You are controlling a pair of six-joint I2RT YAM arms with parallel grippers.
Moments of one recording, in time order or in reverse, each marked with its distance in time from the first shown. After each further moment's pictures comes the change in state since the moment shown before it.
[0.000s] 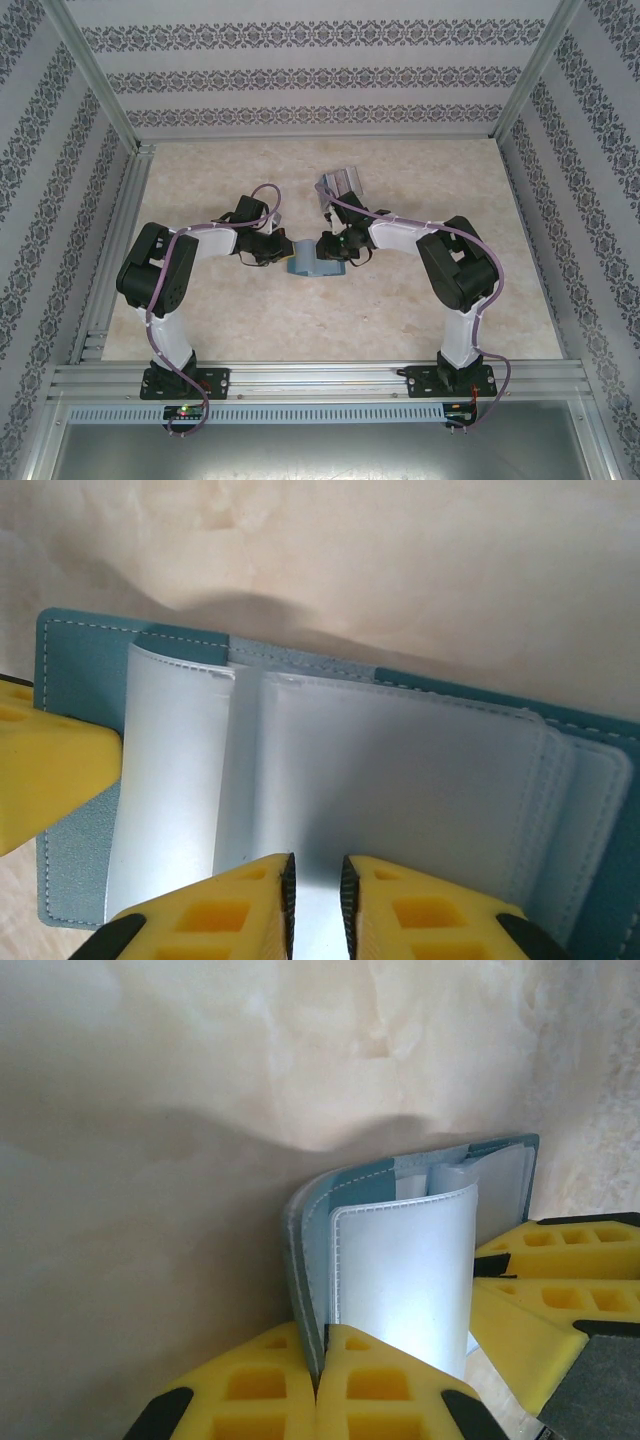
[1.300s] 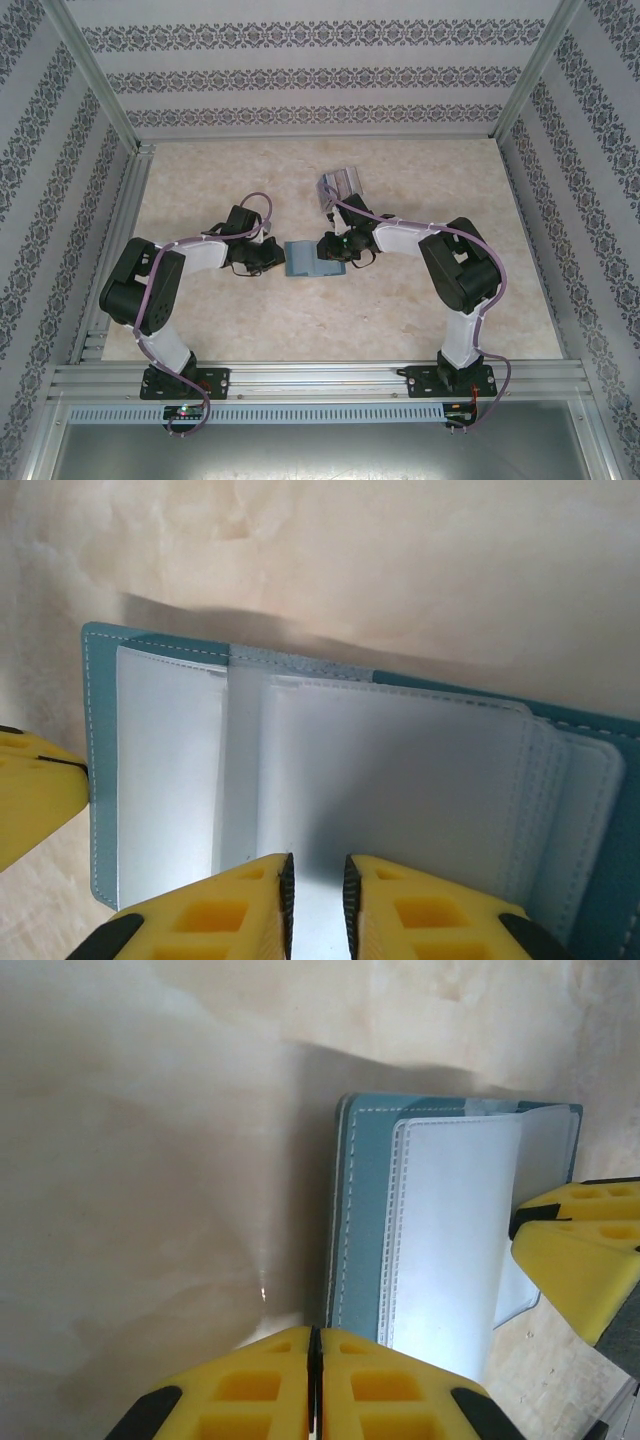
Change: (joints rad) left arm -0.001 -0.142 -0.146 0.021 -0.093 -0.031; right arm -0.013 -0.020 -0.062 0.097 -0.037 0.008
